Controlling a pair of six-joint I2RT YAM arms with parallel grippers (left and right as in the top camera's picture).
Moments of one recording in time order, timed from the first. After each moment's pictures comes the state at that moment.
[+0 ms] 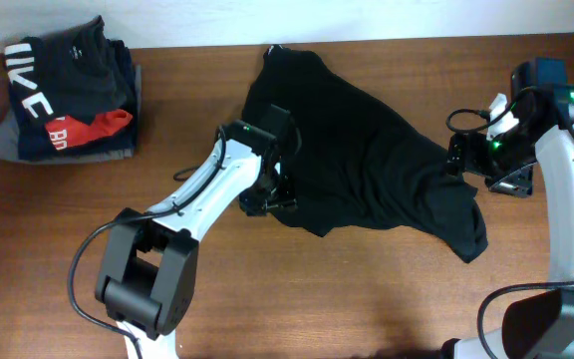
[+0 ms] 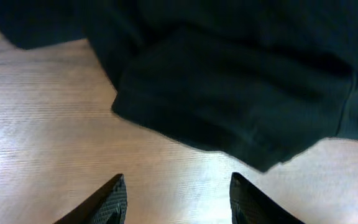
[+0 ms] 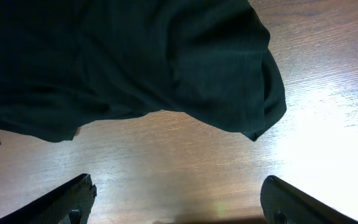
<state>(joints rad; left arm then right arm) -0.51 1.99 1.51 -1.04 0.20 -0.59 -0.18 1.66 1.67 -1.49 -0.14 0.13</state>
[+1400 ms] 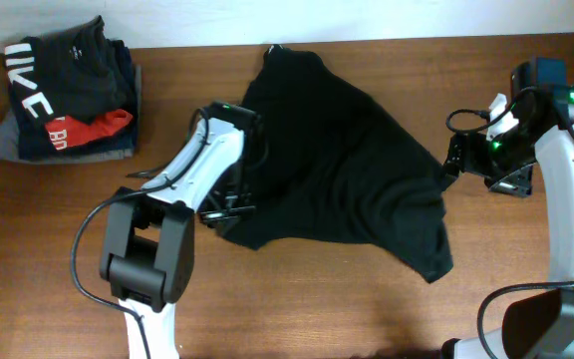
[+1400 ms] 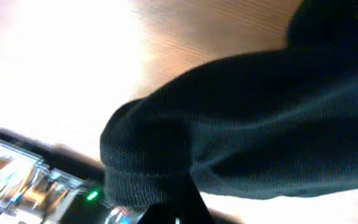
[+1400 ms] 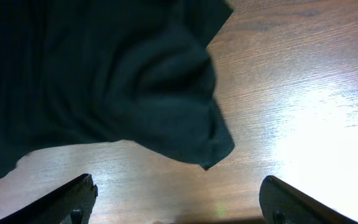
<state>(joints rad) -0.38 2.10 1.65 -1.59 -0.06 -0.67 -0.18 1.66 1.66 -1.48 -0.14 0.13</state>
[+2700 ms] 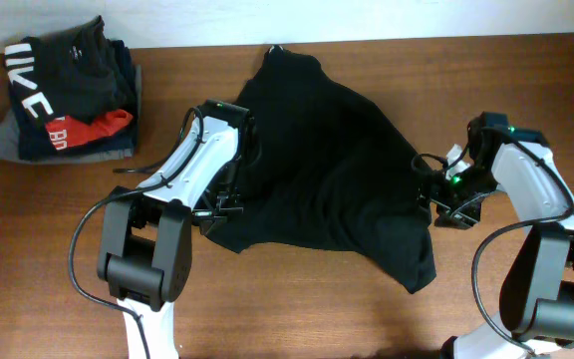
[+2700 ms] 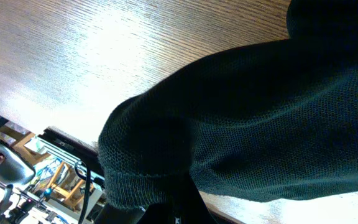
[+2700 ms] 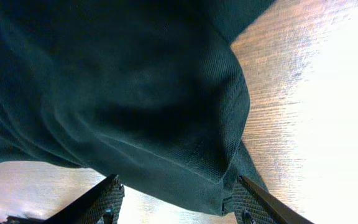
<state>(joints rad) -0.37 2.10 1.65 -1.62 -0.17 -0.65 -0.18 1.78 1.23 -1.16 -0.34 0.17</state>
